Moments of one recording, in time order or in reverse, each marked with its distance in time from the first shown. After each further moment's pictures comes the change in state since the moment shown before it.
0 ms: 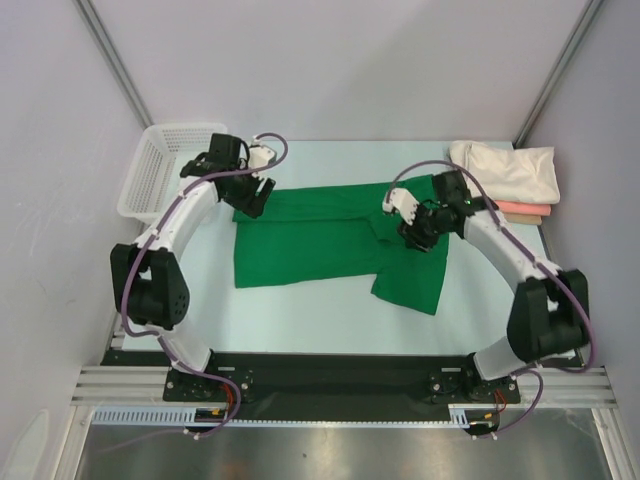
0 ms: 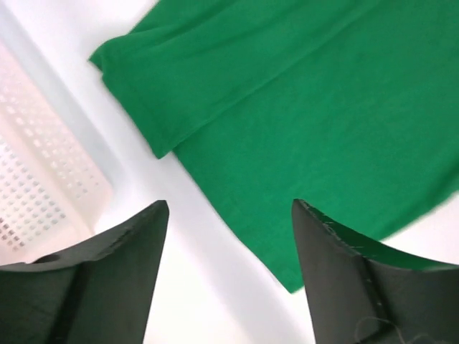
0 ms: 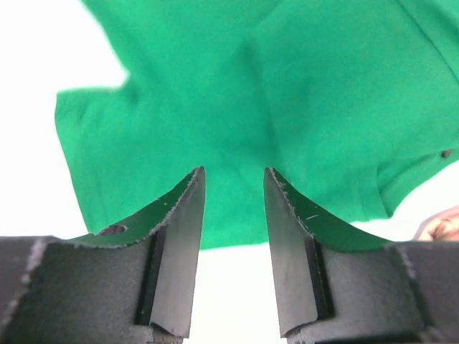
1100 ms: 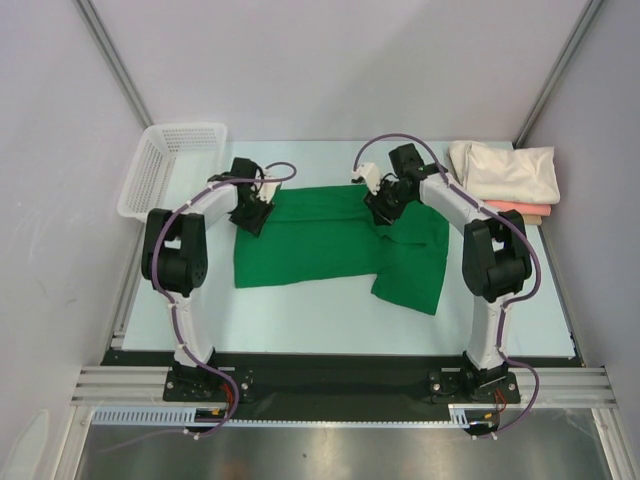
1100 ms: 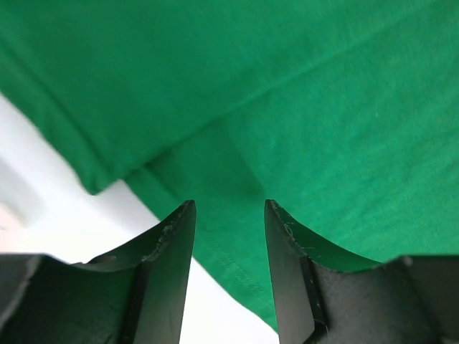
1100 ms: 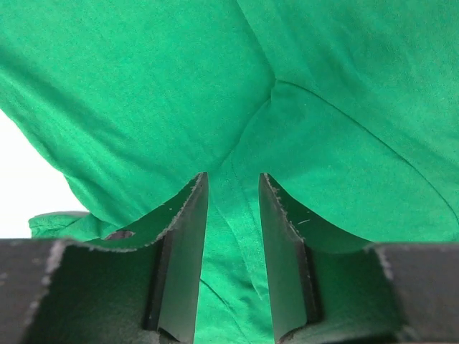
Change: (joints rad) left arm 0.010 0.299 -0.012 0.076 -0.065 -0.041; right arm 0.085 0.395 0.383 -0.008 0.031 0.164
